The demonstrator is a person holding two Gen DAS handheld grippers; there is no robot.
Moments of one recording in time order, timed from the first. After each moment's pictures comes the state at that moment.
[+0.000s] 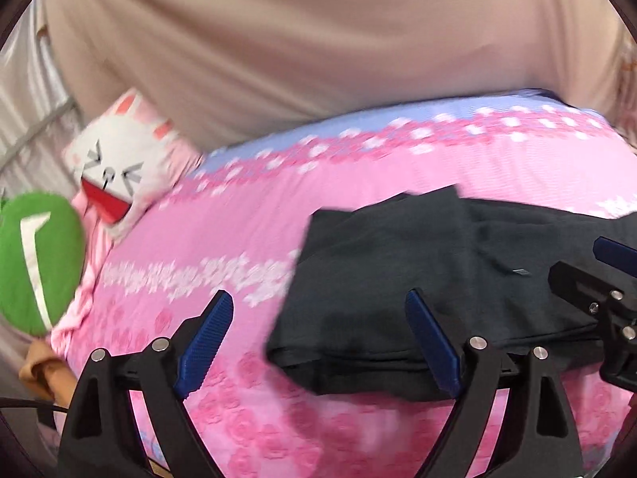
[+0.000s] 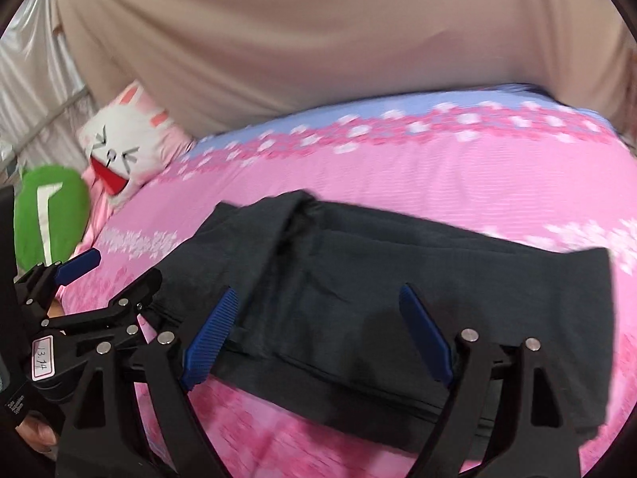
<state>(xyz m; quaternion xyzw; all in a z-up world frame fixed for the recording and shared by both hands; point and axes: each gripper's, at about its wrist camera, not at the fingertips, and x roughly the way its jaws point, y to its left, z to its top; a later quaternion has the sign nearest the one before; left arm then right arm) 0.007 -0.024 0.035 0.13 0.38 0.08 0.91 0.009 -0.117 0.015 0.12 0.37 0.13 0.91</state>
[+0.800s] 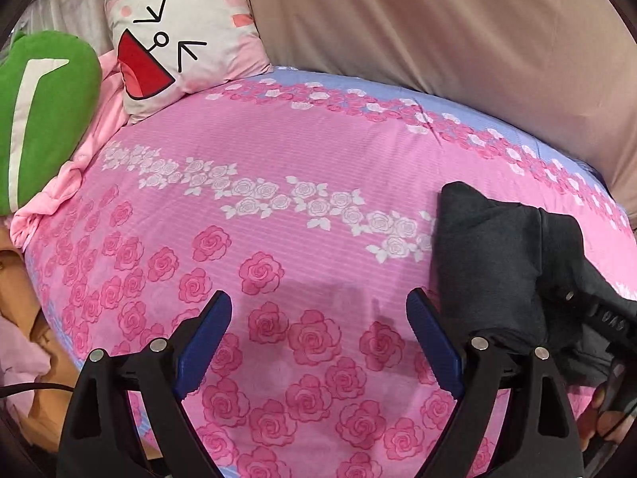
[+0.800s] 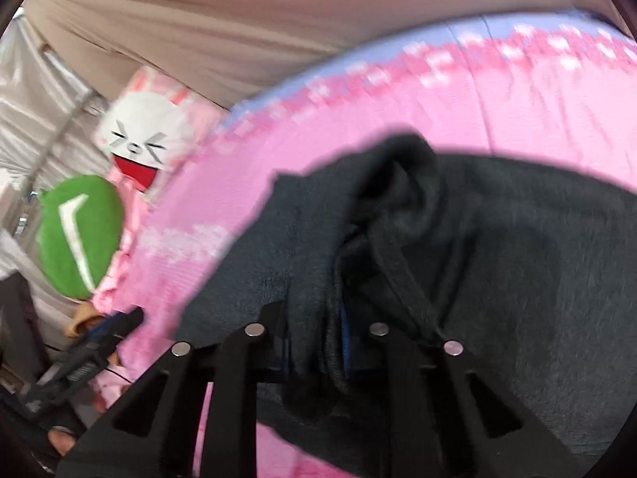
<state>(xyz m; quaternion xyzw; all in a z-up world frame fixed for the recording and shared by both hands) -0.009 0.143 0.011 -0.07 0.42 0.09 0.90 0.073 -0.057 -0.009 0.22 0.41 0.21 0.86</state>
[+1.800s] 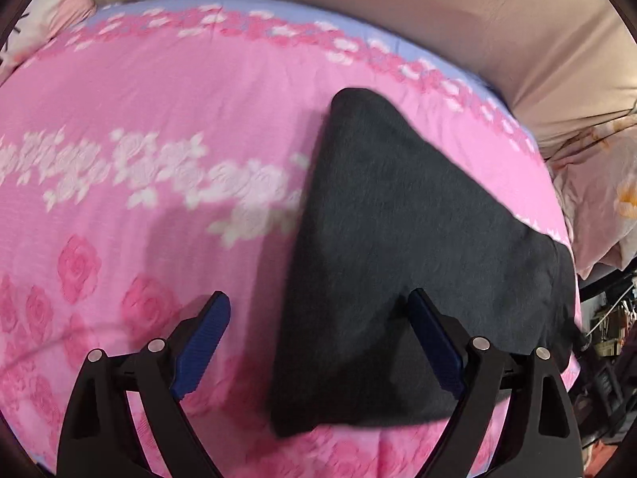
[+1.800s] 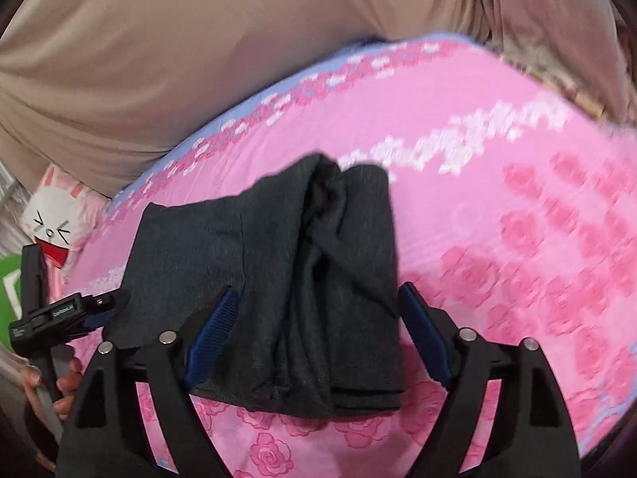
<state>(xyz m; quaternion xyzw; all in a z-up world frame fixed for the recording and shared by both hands) 0.050 -0.042 -0.037 -0.12 0.53 -0.13 0.83 -0.065 -0.349 -0.044 0.26 0.38 -0.03 0.89</state>
